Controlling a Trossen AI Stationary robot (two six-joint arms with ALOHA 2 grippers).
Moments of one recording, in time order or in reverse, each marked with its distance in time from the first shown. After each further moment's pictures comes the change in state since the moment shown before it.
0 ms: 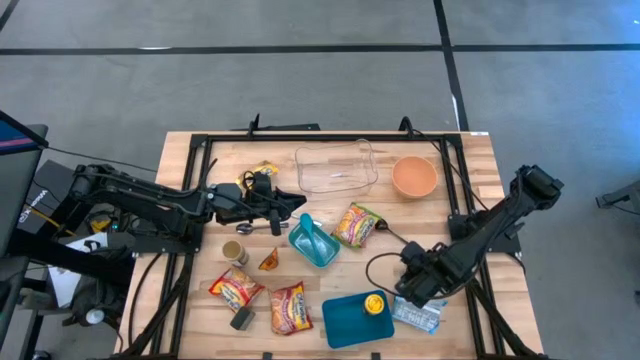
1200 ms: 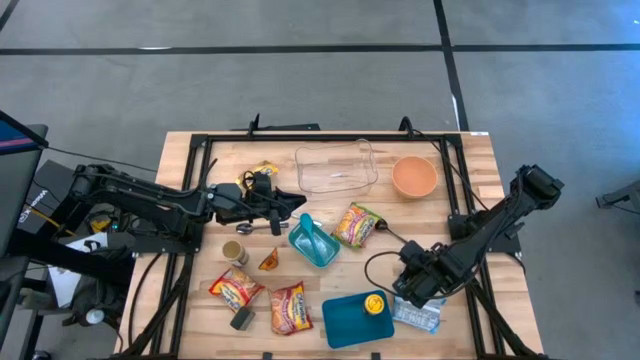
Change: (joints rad) left arm 0.000 0.000 0.000 0.000 -0.003 0.000; right arm -0.003 -0.002 0.001 0.024 0.035 0.020
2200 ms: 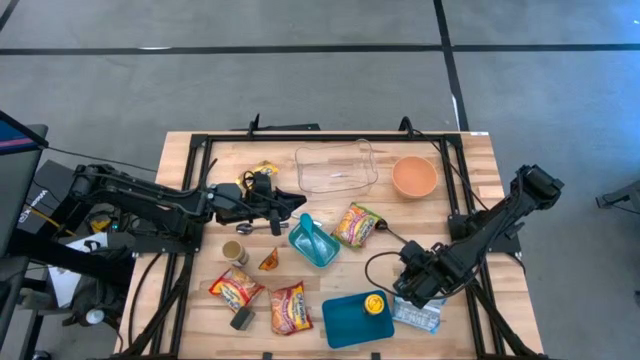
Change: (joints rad) left arm 0.000 0.000 0.000 0.000 -0.002 0.000; right arm 0.000 0.000 0.000 -0.002 0.004 0.000
